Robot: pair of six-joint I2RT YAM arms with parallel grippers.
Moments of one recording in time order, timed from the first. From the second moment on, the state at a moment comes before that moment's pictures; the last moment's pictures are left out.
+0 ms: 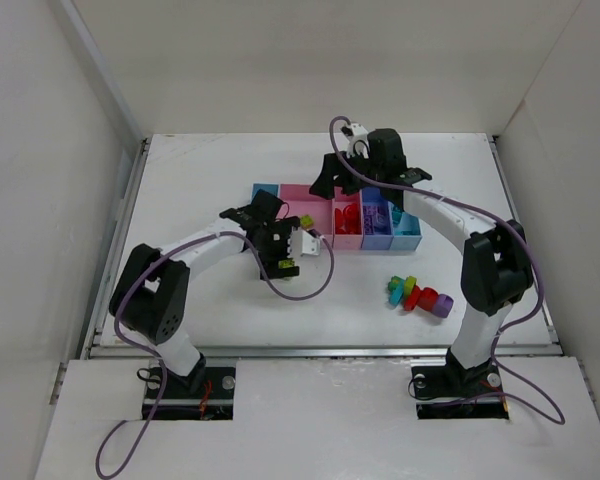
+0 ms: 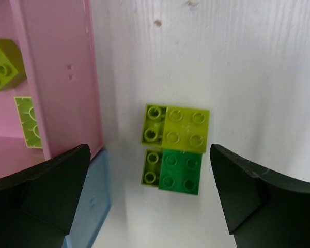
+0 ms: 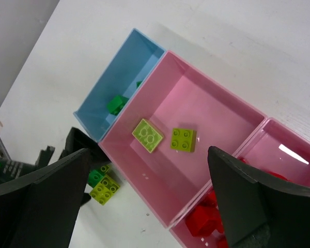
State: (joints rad) left arm -0.55 1.63 1.05 -0.56 0.39 1.02; right arm 0.43 1.83 1.47 -0.13 -0.49 0.26
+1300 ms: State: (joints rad) left arm -0.48 1.67 1.01 -0.62 0.43 1.11; right arm 0.41 1.81 1.47 -0.23 -0.44 0.17
